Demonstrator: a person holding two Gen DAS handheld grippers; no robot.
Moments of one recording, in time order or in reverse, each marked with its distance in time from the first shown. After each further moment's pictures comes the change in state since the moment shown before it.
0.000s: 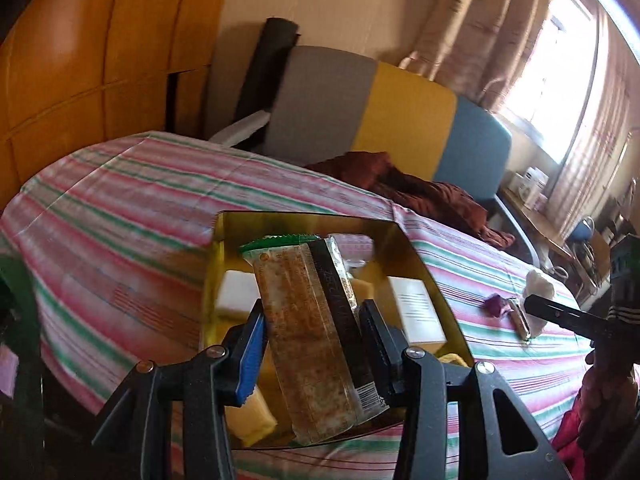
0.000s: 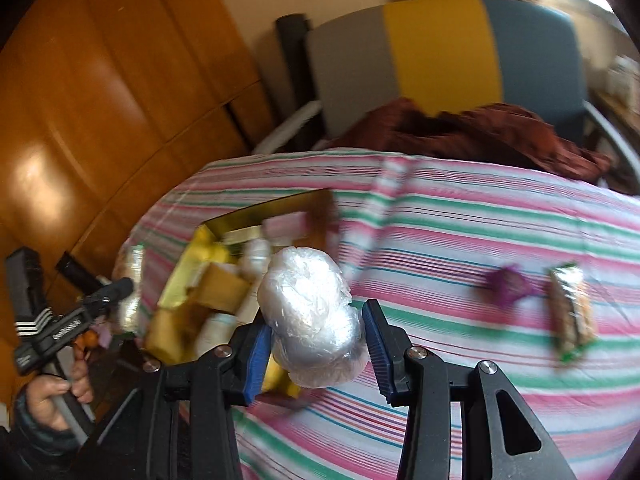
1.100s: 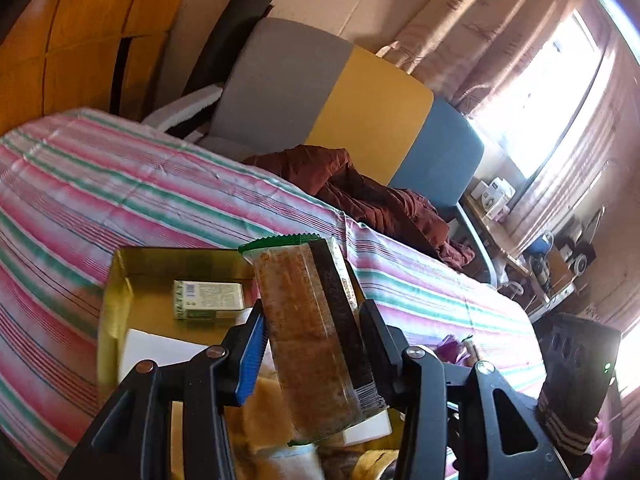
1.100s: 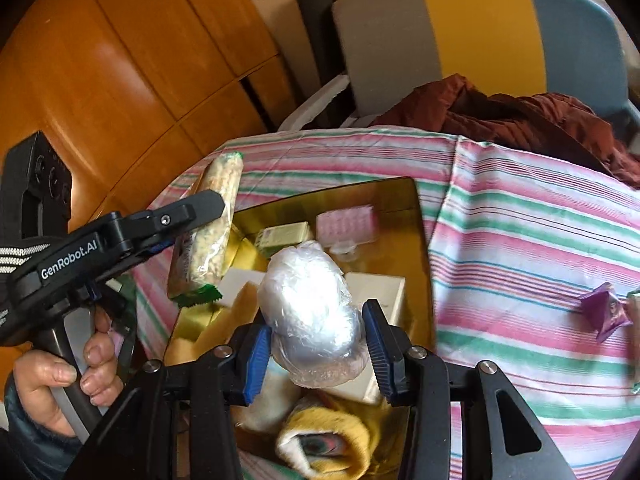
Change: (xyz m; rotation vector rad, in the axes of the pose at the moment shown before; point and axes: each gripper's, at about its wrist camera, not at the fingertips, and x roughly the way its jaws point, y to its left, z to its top) left arm 0.088 -0.032 0.075 -0.087 0.102 -0.217; right arm 0.089 0.048 0.025 0.023 0.072 0.019
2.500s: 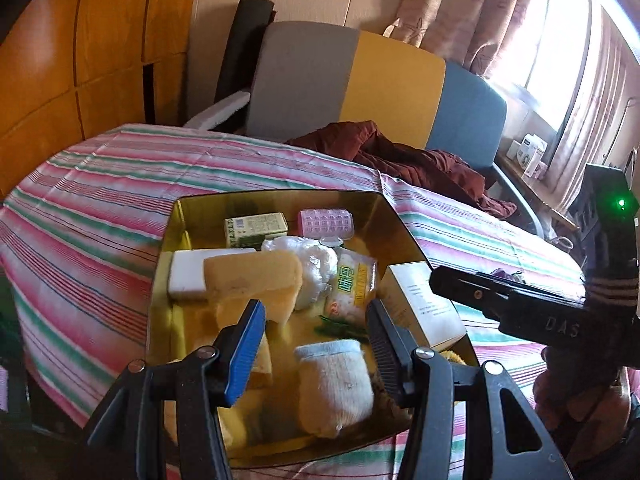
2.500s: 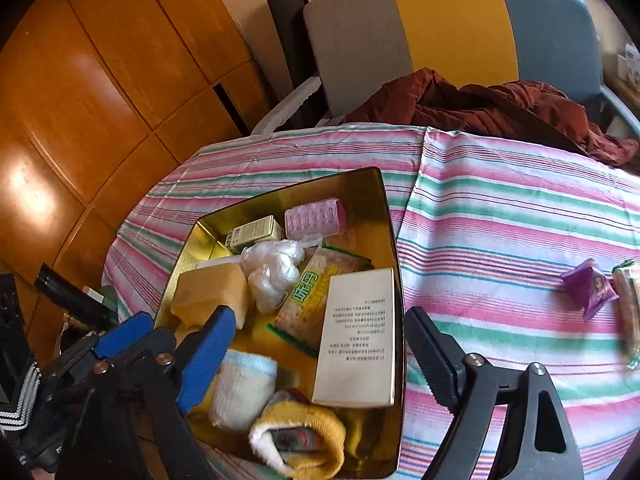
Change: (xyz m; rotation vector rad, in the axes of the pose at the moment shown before) left arm -0.040 -0.014 -0.085 0.160 -0.016 0.239; right arm -0.001 -0.012 -0.015 0.041 -0.018 -0.073
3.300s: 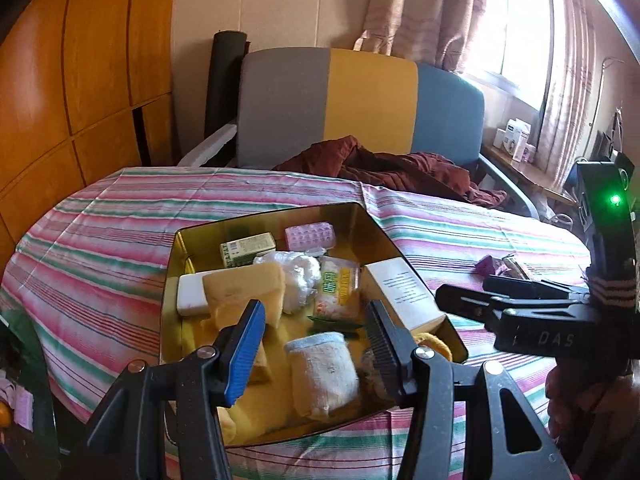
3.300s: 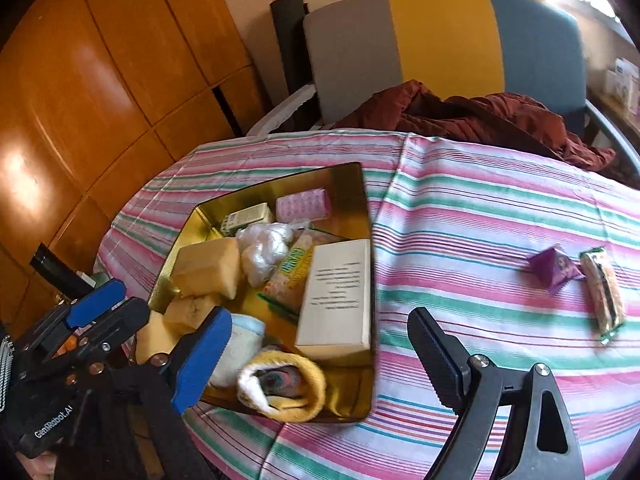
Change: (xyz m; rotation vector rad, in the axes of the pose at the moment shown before) left arm -0.031 -0.031 -0.013 0.135 -0.078 0.021; right arm -0.037 -0.007 -0.029 -0.025 -0.036 -0.055
